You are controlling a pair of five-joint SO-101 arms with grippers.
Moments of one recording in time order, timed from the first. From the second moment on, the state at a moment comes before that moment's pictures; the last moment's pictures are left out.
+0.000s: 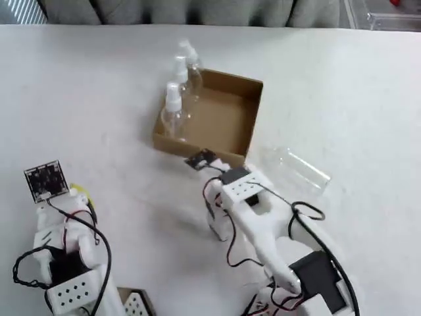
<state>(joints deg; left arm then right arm) -30.2 -95.3 97.4 45.5 -0.2 -30.1 -9.2 45.5 69.1 11.0</state>
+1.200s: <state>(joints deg) -29.2 -95.3 97.4 45.5 -0.2 39.5 4.0 20.4 65.7 62.7</state>
